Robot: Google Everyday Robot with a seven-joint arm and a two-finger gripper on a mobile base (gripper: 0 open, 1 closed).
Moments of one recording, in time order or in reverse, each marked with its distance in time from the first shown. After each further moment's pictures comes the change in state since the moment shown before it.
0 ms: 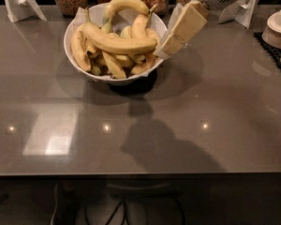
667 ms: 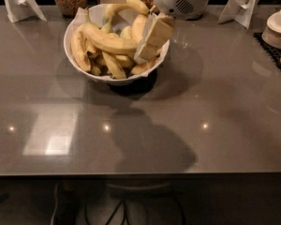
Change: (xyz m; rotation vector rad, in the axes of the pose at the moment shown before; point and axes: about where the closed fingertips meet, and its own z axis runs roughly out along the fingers) arm -0.015 -0.003 0.056 -0.026 0.023 -0.128
